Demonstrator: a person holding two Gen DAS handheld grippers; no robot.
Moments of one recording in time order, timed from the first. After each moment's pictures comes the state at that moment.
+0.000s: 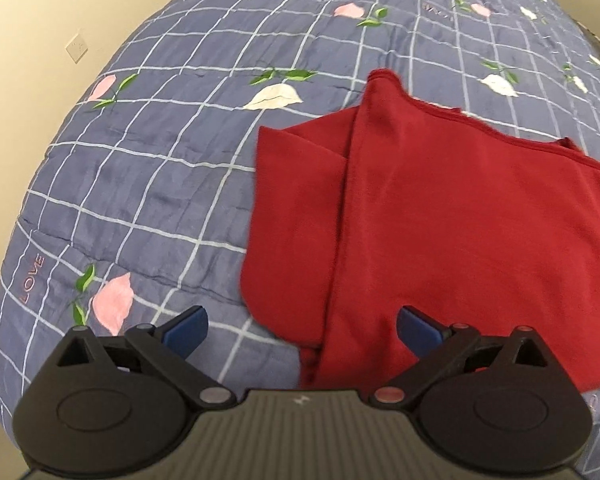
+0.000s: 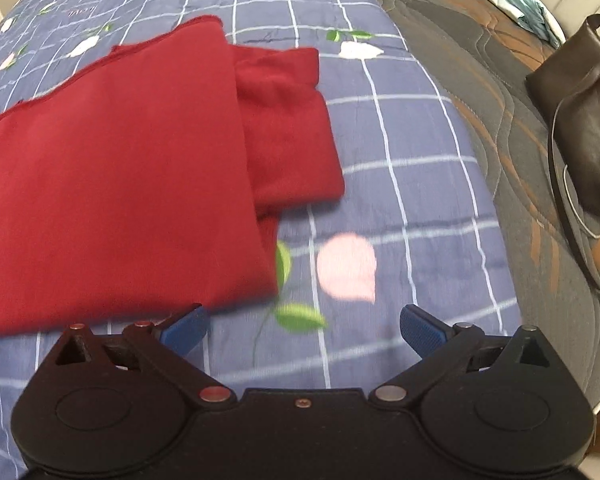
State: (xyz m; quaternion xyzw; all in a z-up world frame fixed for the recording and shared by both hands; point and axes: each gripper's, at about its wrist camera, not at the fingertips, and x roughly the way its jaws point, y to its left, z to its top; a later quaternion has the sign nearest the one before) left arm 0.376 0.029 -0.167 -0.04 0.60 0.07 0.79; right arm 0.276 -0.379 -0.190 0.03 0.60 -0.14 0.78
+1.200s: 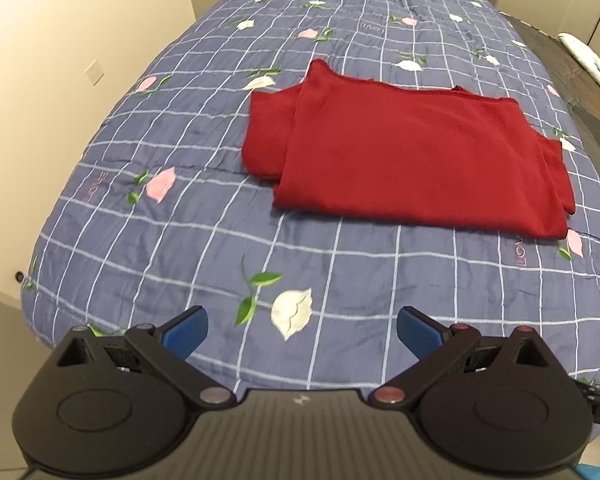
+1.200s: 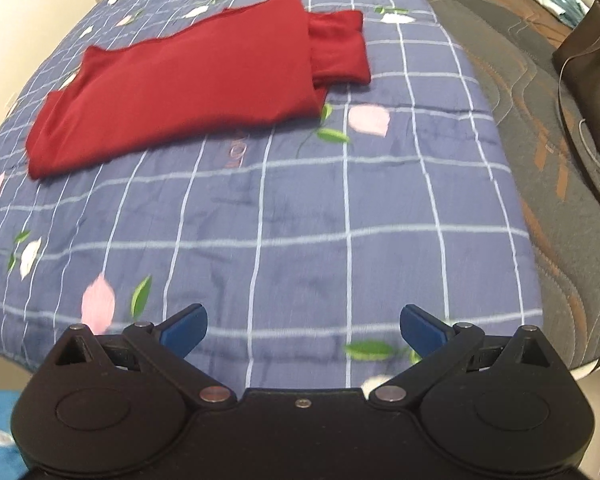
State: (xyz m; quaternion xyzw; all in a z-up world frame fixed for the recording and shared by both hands) left arm 0.172 -0.027 -0.075 -0.02 0.56 0.05 0.83; right arm 0.117 -0.384 -0.149 0.06 0.60 0.00 0.80
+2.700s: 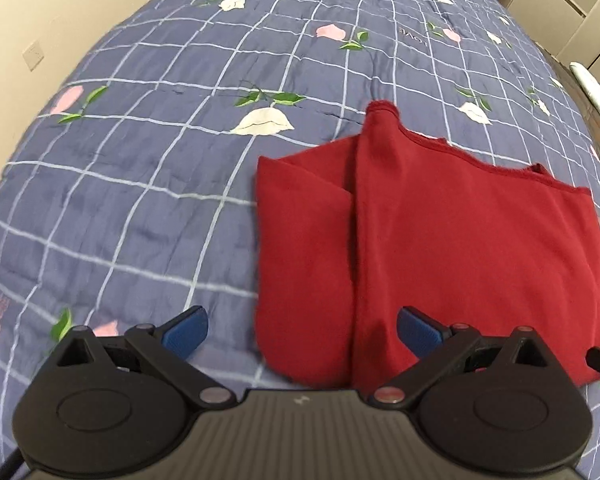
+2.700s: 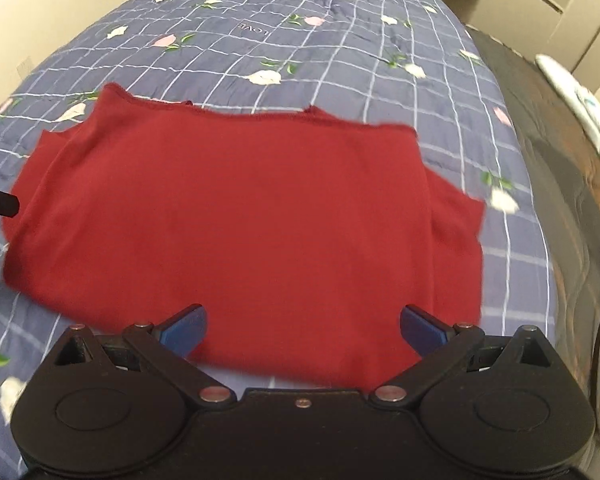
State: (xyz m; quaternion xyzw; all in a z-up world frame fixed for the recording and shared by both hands) left arm 0.393 0.079 -0.187 -0.09 0.58 -0.02 0.81; right arm 0.331 -0.271 -0.150 -0.09 0.54 0.02 0.83
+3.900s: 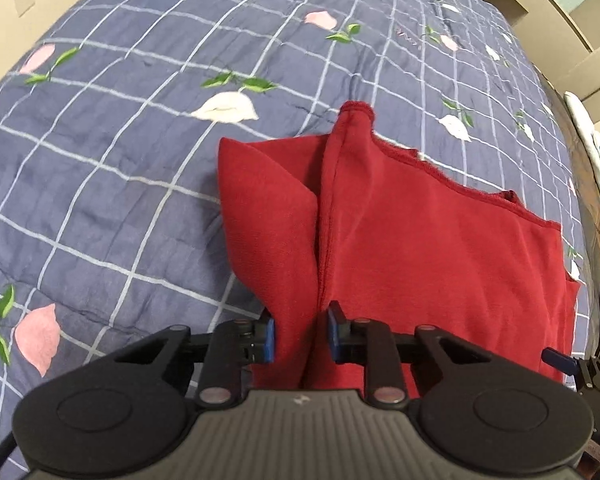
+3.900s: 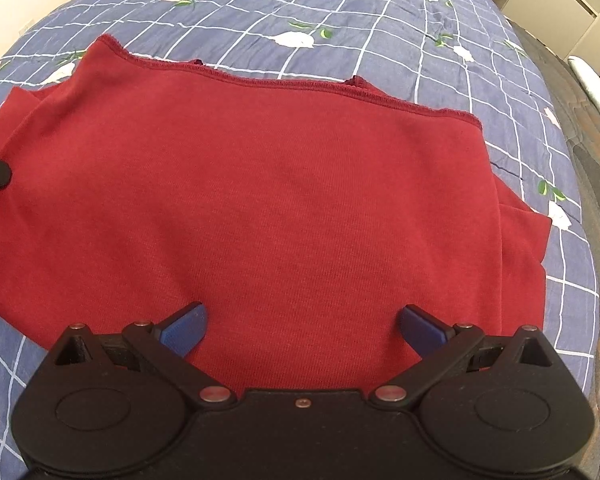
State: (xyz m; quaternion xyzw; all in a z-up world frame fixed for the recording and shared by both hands) left arm 0.417 0.063 -0.183 -0.17 0.60 -0.04 0.78; right arm 0.366 -0.250 -0.203 -0.11 0.58 0.04 0.81
